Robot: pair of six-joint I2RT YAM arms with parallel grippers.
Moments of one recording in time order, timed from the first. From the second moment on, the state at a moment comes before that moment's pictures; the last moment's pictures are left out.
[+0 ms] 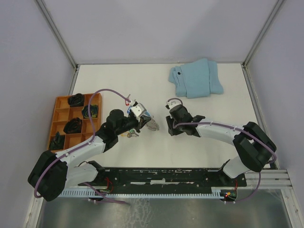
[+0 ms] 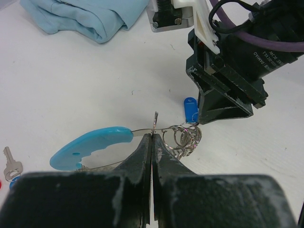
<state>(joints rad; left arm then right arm) -0.62 1.11 0.46 0.42 0.35 0.10 0.77 1.53 0.82 -0.22 0.07 0.36</state>
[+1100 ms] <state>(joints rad) -0.62 1.11 0.46 0.42 0.37 0.10 0.70 1.56 0.77 -0.11 -0.04 0.32</state>
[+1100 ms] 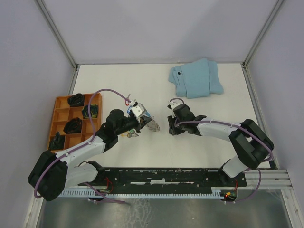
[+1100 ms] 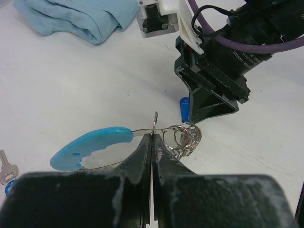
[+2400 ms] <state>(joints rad) -0.62 1.11 0.46 0.42 0.38 0.10 0.70 1.56 0.83 -0.27 -0.04 0.59</state>
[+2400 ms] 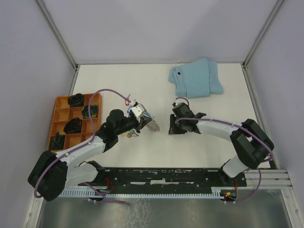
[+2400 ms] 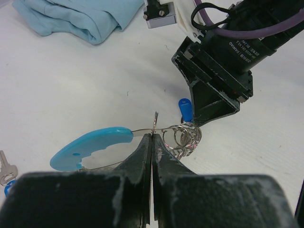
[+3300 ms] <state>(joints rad) -0.62 1.11 0.46 0.42 0.38 0.10 0.70 1.59 0.80 -0.22 -0.03 0.72</state>
